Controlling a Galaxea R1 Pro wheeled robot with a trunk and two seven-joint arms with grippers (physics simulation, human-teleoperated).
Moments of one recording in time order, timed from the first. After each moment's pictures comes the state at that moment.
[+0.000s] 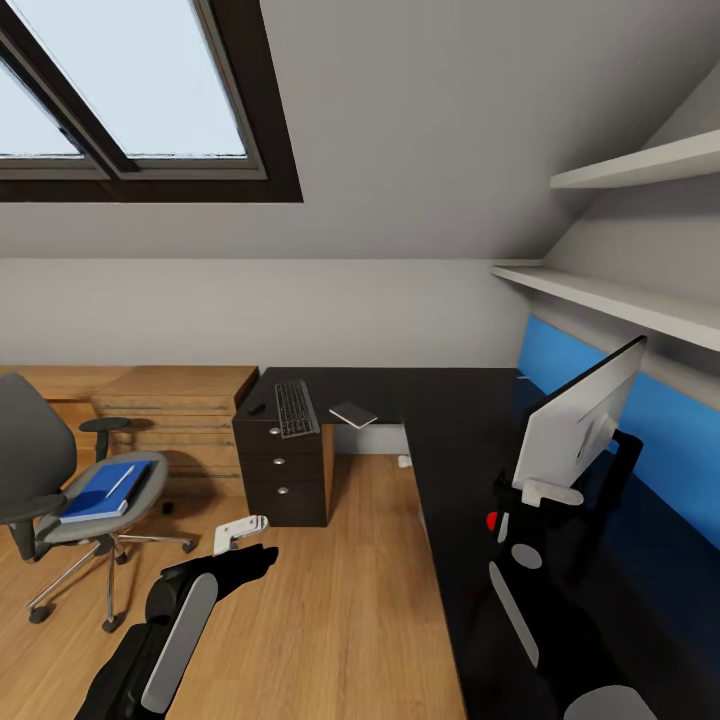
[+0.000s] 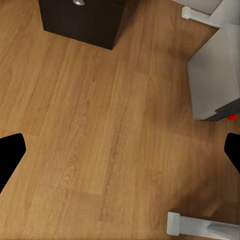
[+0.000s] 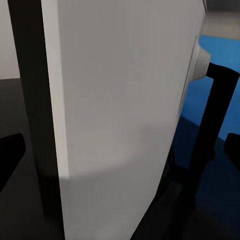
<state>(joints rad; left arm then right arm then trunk) -0.29 0.00 -0.08 -1.44 0.52 0.83 0.39 -0.46 -0.03 0.09 -1.08 -0.03 -0.01 -0.60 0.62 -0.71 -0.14</state>
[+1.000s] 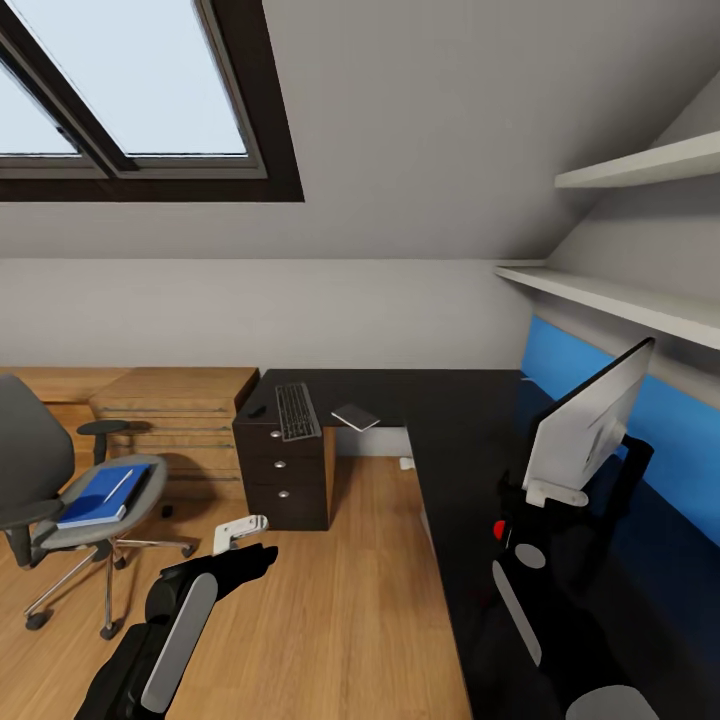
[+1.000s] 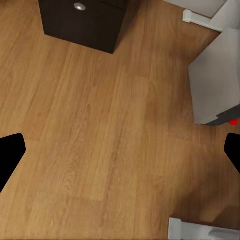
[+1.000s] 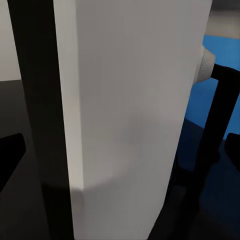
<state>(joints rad) -0.29 0.00 -0.08 -1.44 0.52 0.83 0.39 -0.46 -0.03 0.07 -1.08 -0.03 -0.01 -0.61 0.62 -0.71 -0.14</state>
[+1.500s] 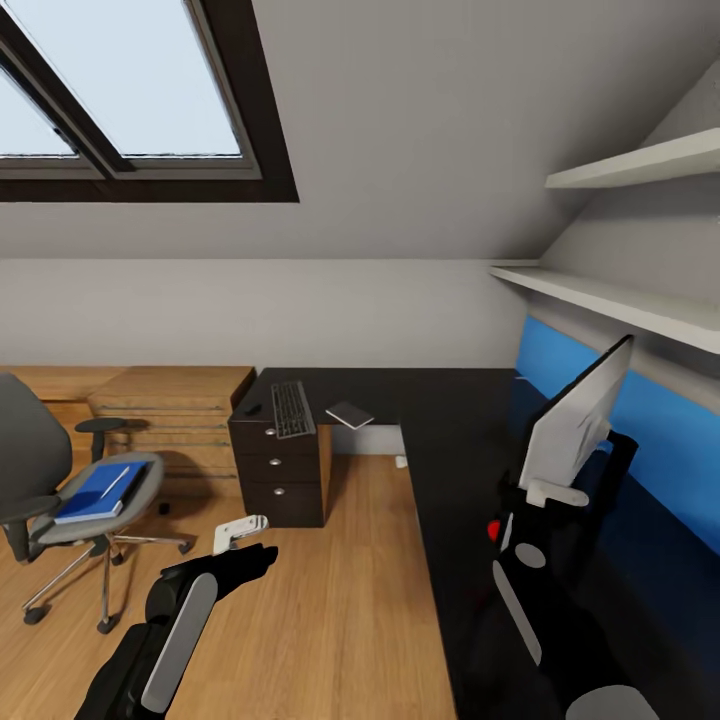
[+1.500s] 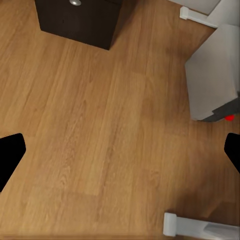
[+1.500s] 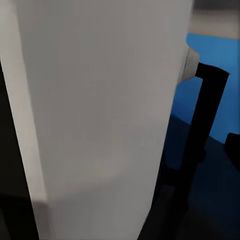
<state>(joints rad) -0.29 0.00 -0.08 -1.44 0.52 0.83 0.39 -0.46 -0.03 0.07 -1.08 -0.03 -0.01 -0.61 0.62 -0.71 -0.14</state>
